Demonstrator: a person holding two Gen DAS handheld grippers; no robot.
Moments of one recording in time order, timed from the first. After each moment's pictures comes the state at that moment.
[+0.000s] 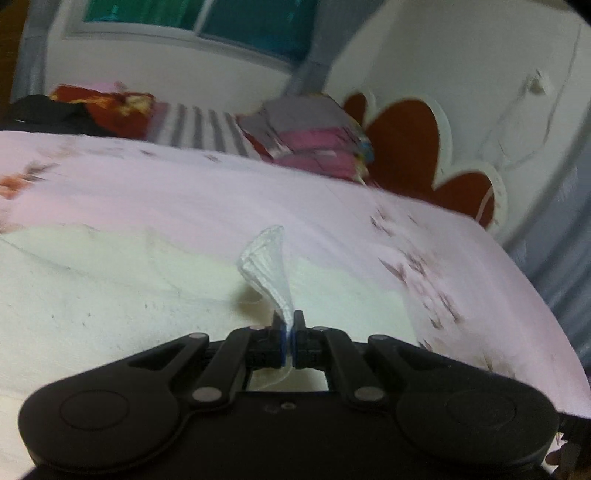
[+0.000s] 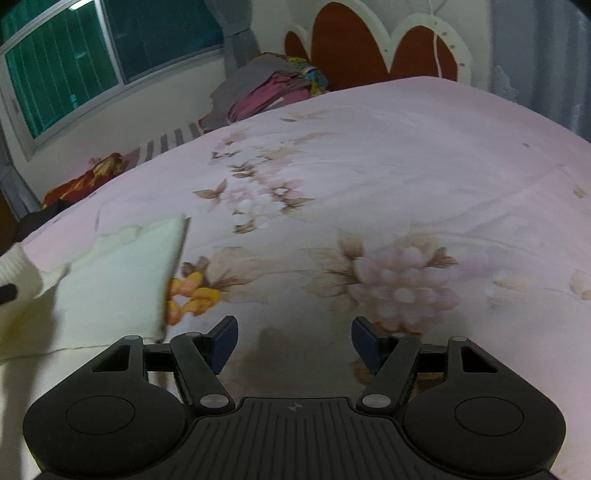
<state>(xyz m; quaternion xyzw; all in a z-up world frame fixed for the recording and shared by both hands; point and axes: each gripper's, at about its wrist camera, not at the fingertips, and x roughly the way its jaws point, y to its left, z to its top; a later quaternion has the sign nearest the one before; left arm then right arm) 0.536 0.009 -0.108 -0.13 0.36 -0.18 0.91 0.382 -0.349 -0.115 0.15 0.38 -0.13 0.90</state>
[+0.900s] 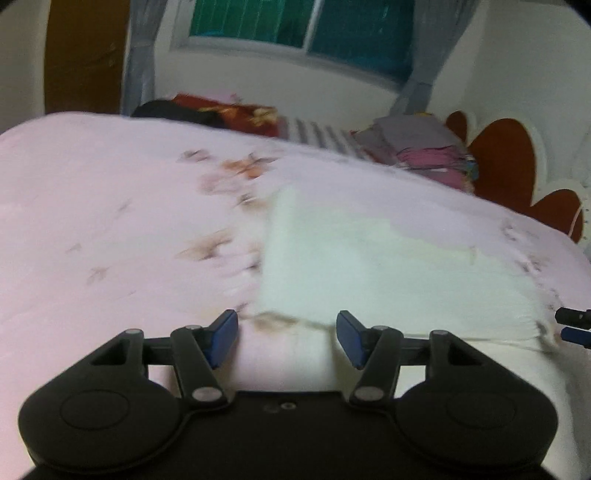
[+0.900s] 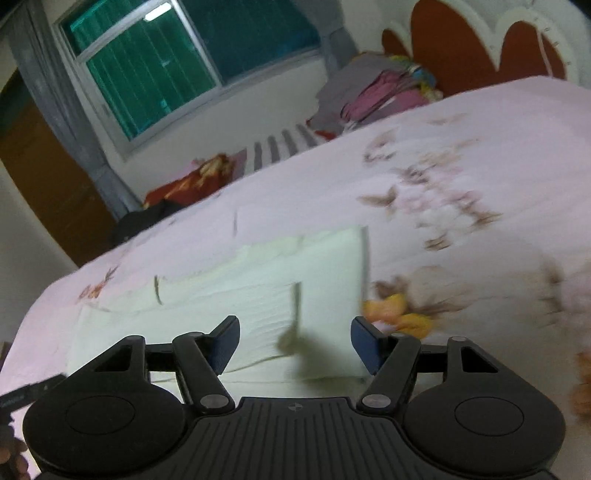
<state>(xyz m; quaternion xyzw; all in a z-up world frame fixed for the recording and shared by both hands) 0.445 0.197 -0.123 -0.11 0.36 -0.01 0.93 0.448 -0.261 -0.109 0.20 0.36 0.04 0.91</state>
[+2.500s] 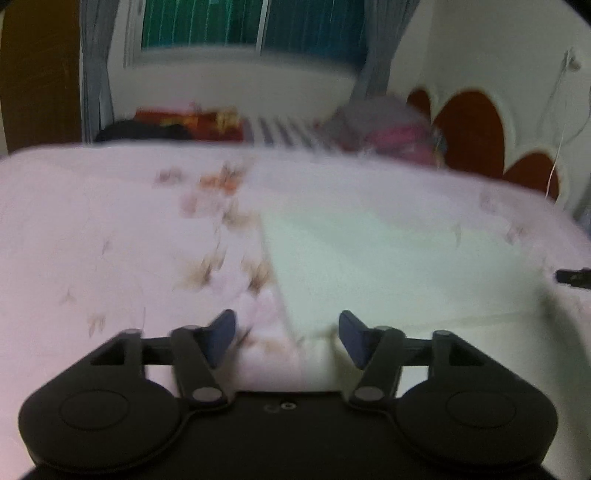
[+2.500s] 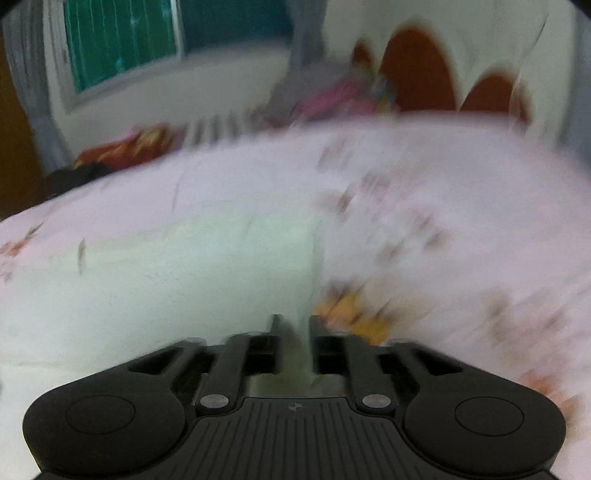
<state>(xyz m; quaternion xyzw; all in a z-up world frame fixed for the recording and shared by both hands) 0.456 0.197 -0.106 -0.06 0.35 -0.07 0.93 0.451 -0.230 -0.106 0.06 0.36 -0.09 0.93</state>
